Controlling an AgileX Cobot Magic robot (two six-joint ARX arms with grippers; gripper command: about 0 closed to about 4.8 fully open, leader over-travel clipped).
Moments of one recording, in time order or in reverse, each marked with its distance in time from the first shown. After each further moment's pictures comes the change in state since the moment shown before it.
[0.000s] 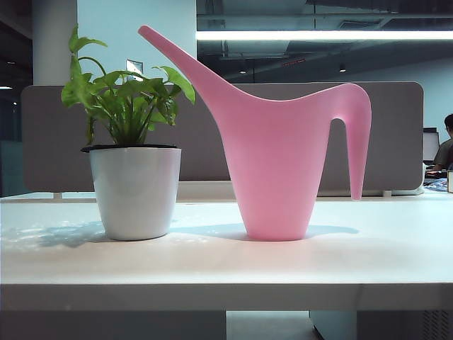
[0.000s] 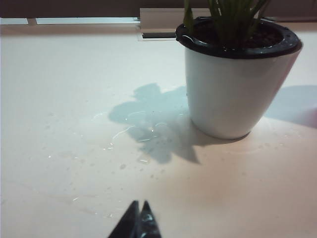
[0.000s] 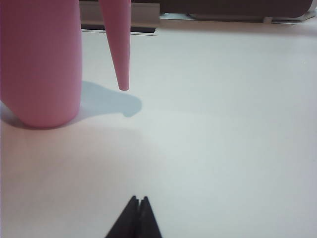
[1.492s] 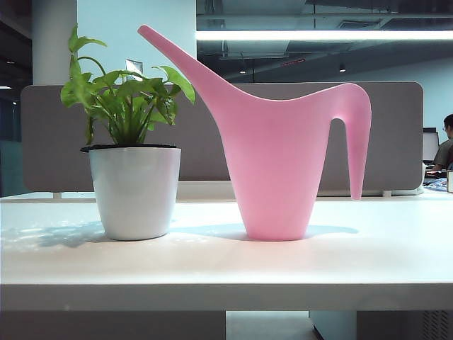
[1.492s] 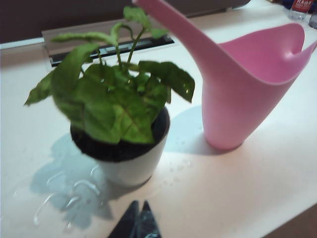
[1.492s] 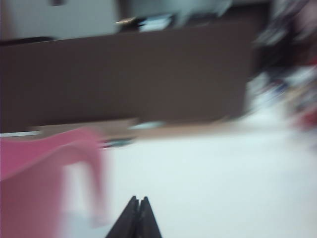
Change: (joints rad) left arm -0.307 0.621 0.792 -0.322 -0.001 0.000; right arm 0.003 0.031 0.334 0.013 0.159 0.039
